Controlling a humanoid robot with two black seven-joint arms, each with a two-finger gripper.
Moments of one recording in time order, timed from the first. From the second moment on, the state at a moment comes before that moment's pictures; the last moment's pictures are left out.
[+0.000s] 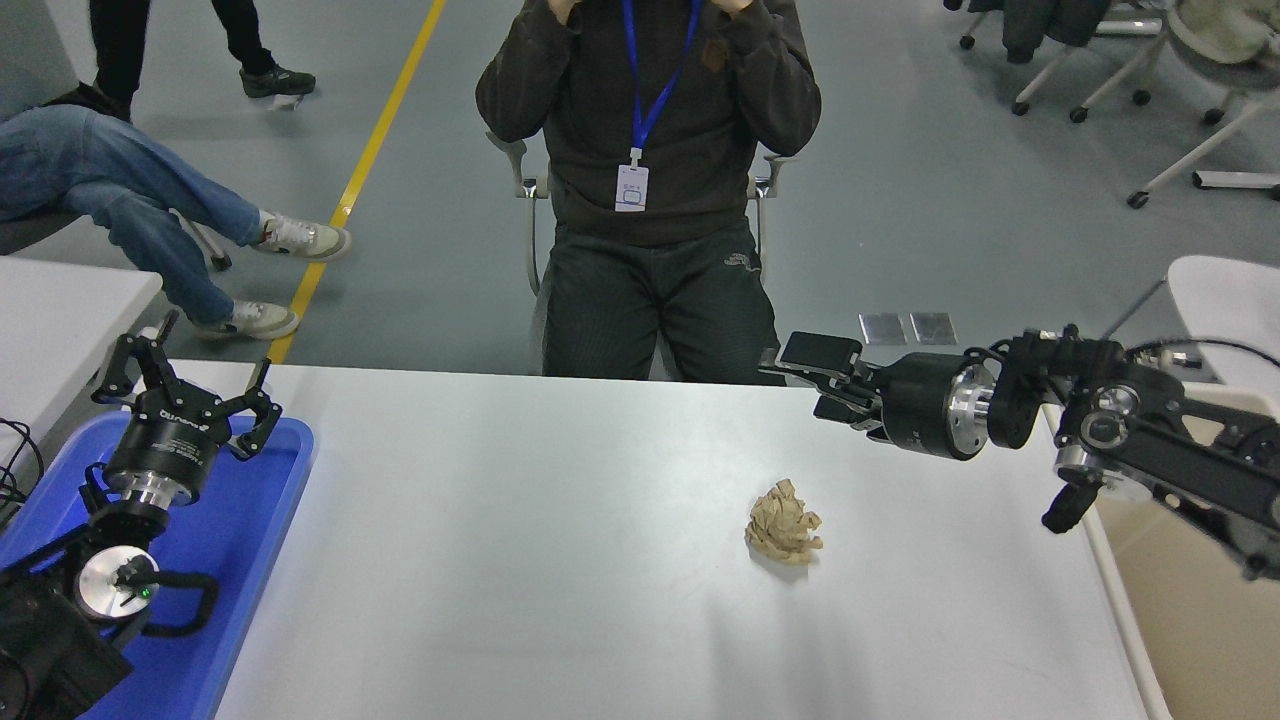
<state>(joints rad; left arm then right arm) -0.56 0.46 -0.60 -0.39 -0.23 -0.70 -0.59 0.99 -0.60 0.33 1.48 -0.79 0.14 -0.44</state>
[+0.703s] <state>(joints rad) -0.56 0.46 -0.60 -0.39 -0.23 -0.70 -0.59 1.07 -0.24 0.30 1.22 -0.59 0.19 -0.84</state>
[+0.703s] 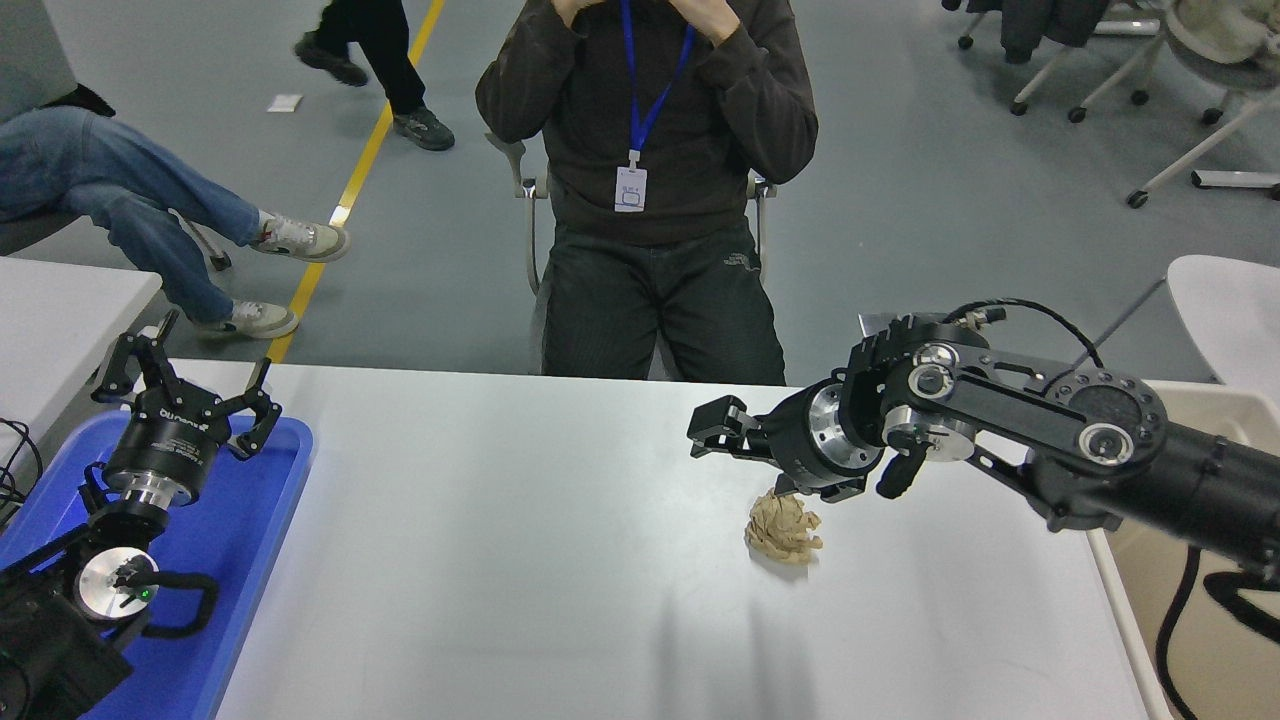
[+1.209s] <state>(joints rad) -0.56 0.46 -0.60 -0.39 -0.23 -0.70 -0.59 1.03 -0.11 0.29 1.01 -0.62 0.19 -0.87</state>
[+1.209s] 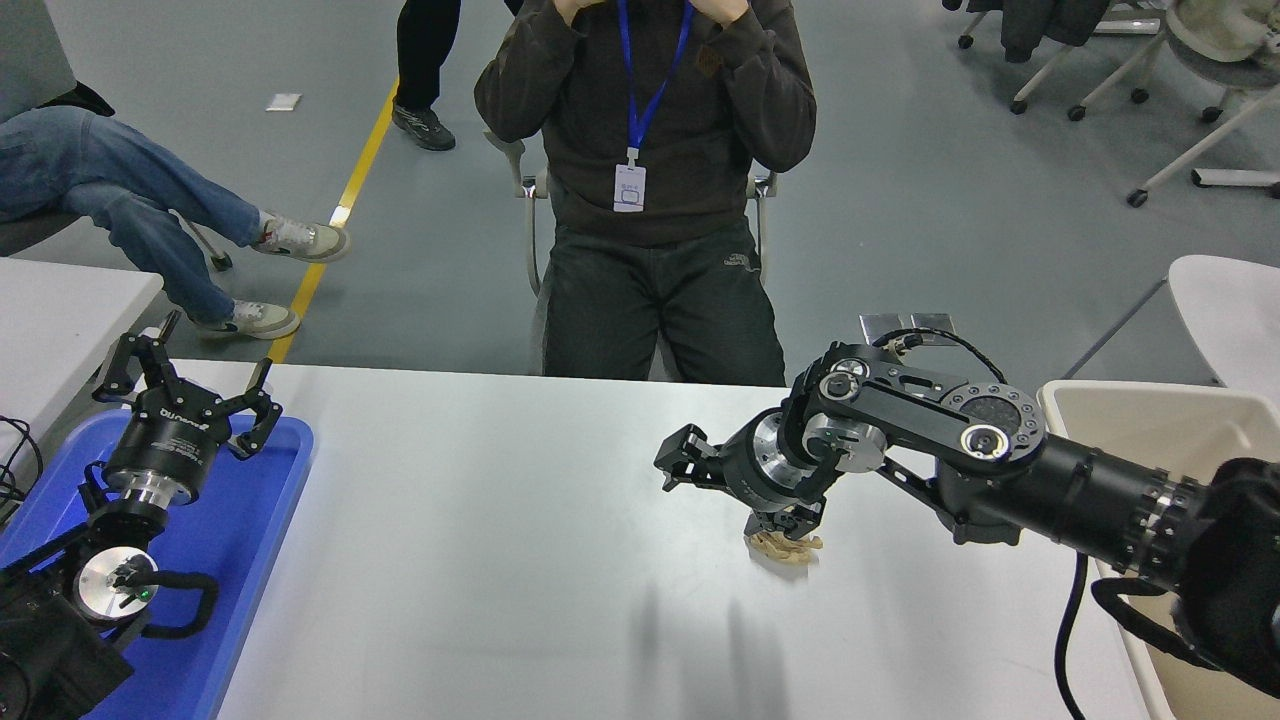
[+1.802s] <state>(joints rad) -0.56 0.46 -0.60 -0.39 -0.23 -0.70 -0.59 1.01 -0.10 0.21 0.96 -0.88 0.22 -0.70</state>
